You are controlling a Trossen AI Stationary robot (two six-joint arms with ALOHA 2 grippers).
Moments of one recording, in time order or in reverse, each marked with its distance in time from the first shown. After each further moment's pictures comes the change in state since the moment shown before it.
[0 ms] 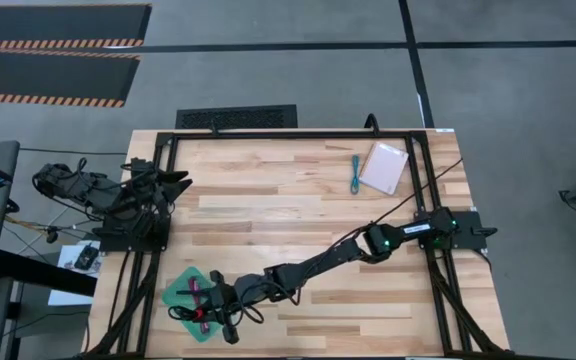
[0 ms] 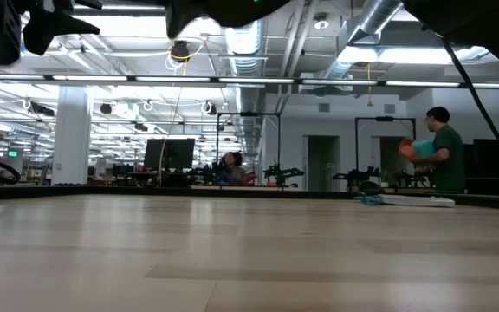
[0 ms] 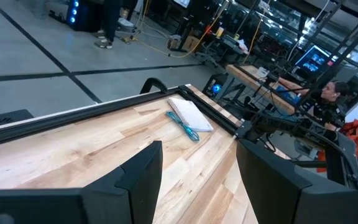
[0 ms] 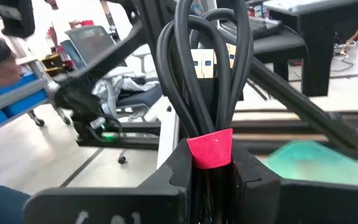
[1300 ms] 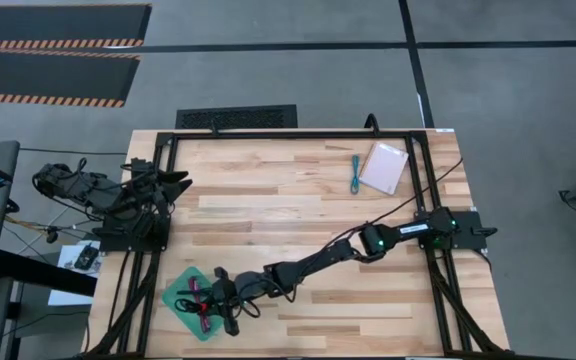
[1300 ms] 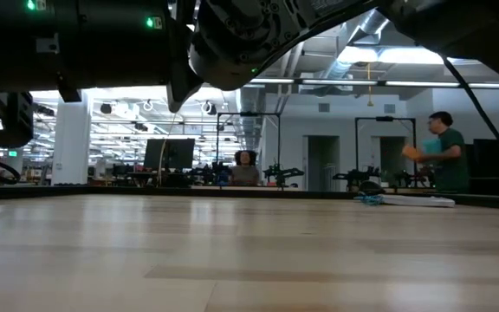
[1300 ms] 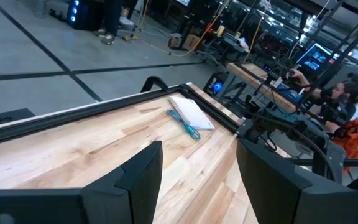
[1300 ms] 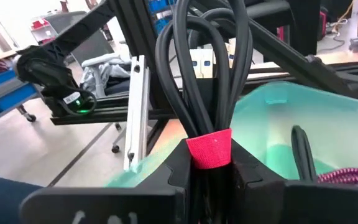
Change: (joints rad) left arm 0.000 0.000 0.000 -0.013 0.002 -0.004; right arm -0.031 0.065 -0.051 0.057 -0.005 0.044
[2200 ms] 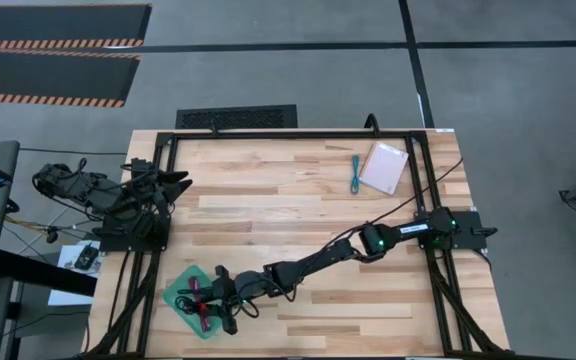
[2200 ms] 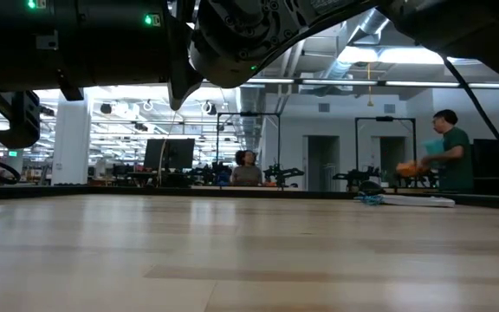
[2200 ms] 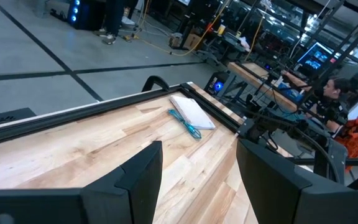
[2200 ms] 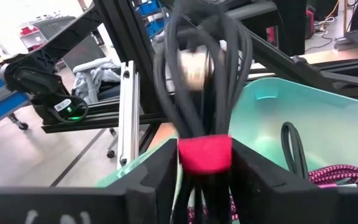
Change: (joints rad) left arm 0.000 0.000 0.000 -0.005 0.000 -0.002; right arm -0.005 -0.001 0.000 -0.006 0.037 0.025
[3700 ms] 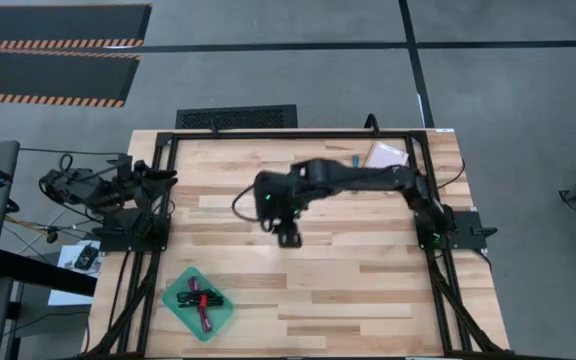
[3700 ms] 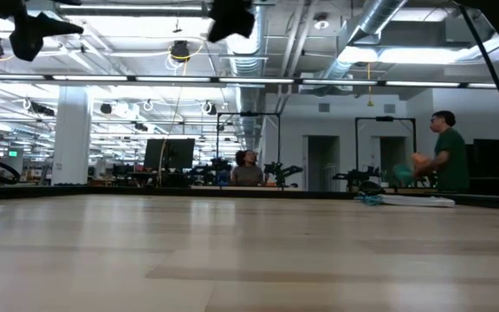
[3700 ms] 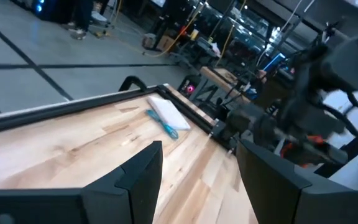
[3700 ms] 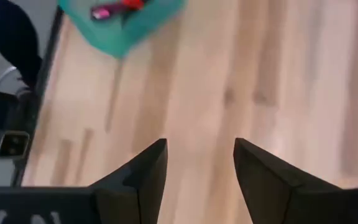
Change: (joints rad) left arm 0.000 -0.225 0.001 -0.100 0.098 0.007; right arm -0.281 -0.610 0.074 -1.623 -0.160 -0.376
